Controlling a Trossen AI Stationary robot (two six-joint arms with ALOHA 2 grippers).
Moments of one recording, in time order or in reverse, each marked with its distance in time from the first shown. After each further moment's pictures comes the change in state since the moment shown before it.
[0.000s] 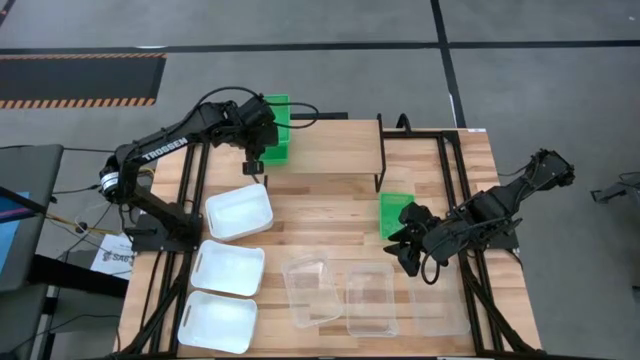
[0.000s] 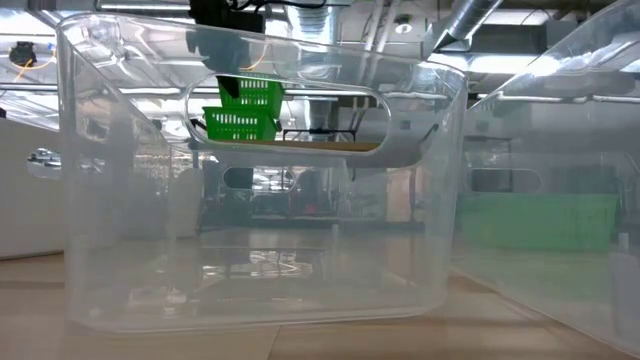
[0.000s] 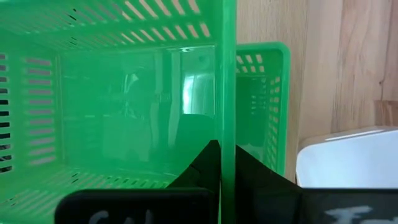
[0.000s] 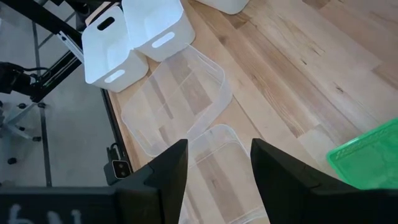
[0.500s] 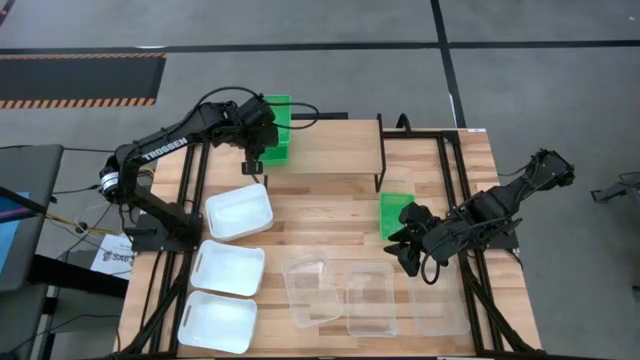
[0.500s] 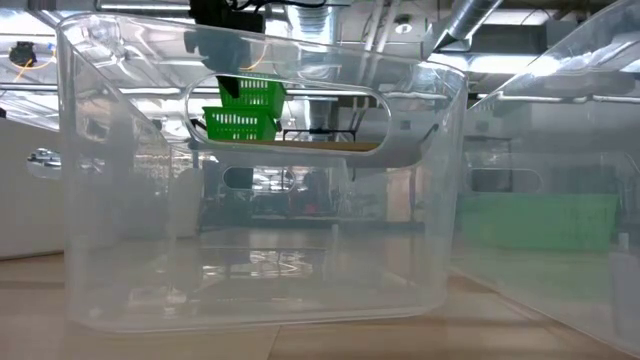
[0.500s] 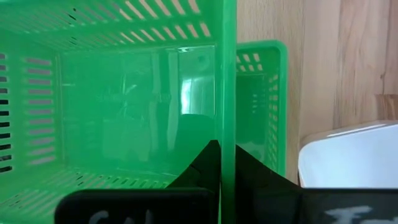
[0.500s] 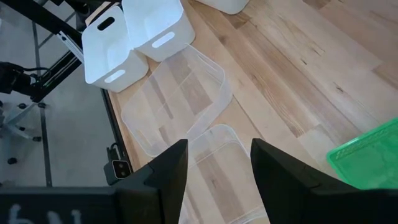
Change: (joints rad) left arm 0.000 0.000 0.000 -0.001 0.001 0.040; right arm 0.000 0.000 0.000 0.000 0.000 0.001
